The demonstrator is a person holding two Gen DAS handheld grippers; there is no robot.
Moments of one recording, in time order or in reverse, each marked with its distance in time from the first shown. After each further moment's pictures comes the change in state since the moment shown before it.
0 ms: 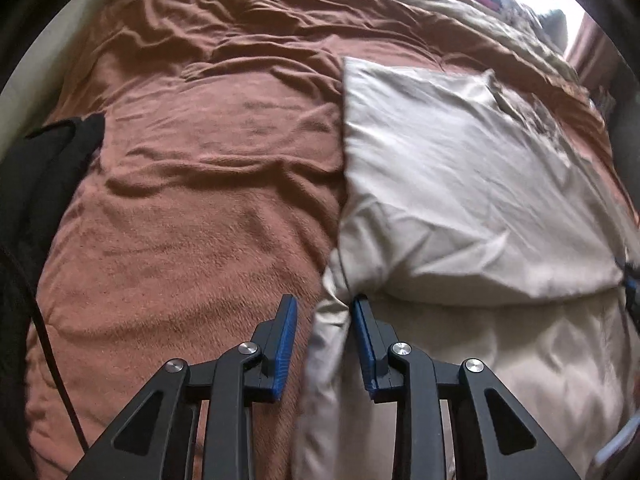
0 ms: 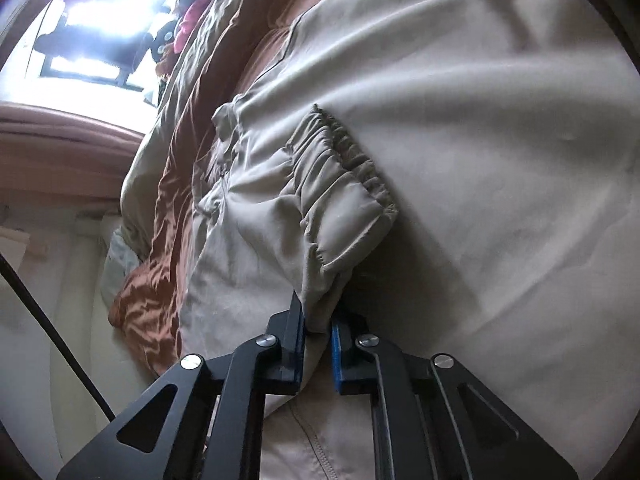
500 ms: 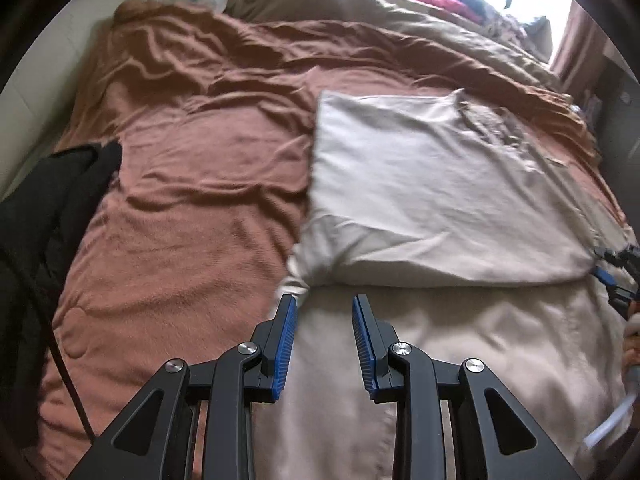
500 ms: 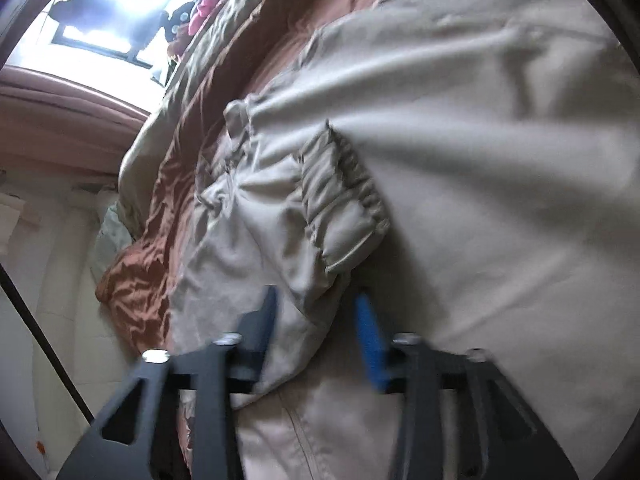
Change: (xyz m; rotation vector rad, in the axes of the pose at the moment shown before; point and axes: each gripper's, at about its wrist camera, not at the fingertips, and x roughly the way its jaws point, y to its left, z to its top) left arm -0.065 -0.036 -0.015 0.036 -0.065 -0.020; right arm -0.028 0.018 0.009 -0.128 0.018 -0.040
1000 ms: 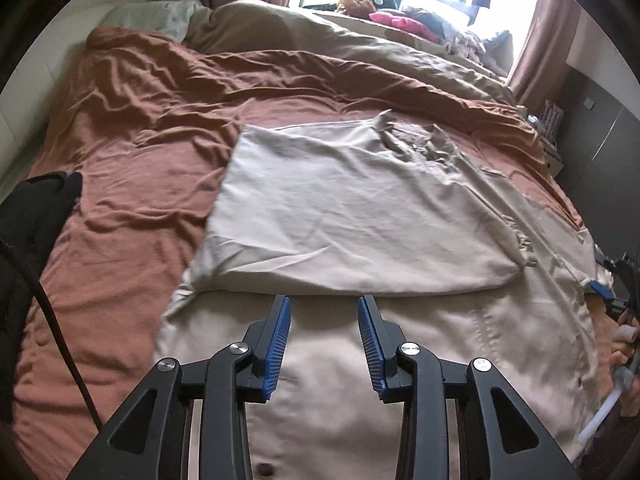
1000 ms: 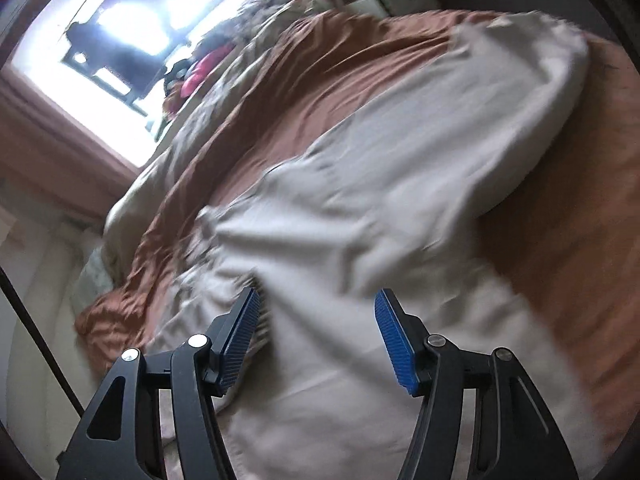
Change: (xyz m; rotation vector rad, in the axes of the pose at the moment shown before) left arm -0.034 -0.079 -0.002 0.012 -0.080 -0.119; right arm -0.128 -0.054 0.044 -0.059 -0.254 -0.129
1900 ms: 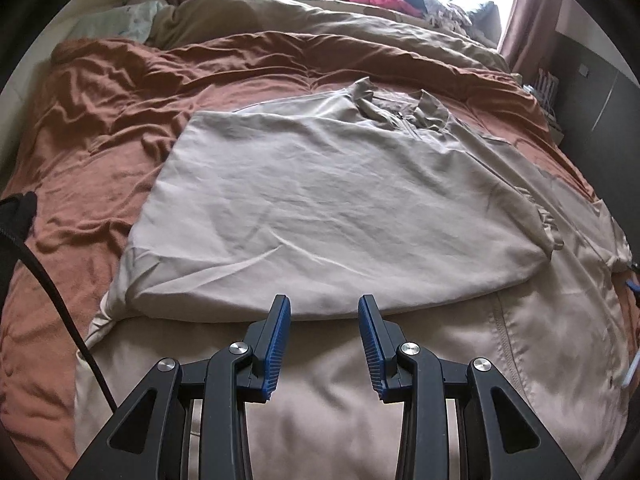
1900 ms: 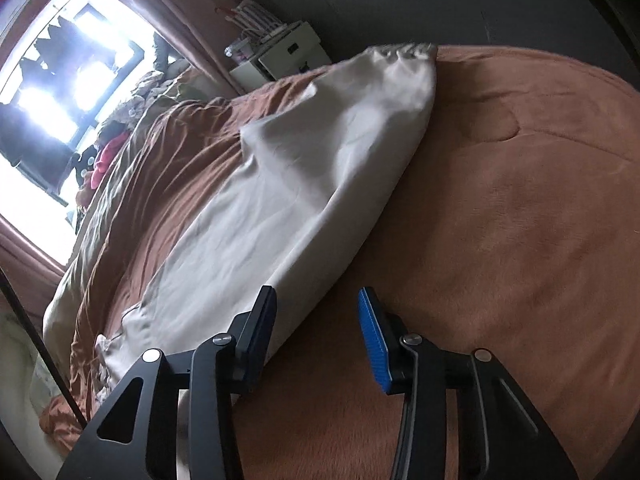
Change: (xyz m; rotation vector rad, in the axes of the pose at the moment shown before) left arm 0.078 -0.038 -0.001 0.093 0.034 0.017; right arm -0.003 -0.127 0.074 0.185 -0.166 -0.218
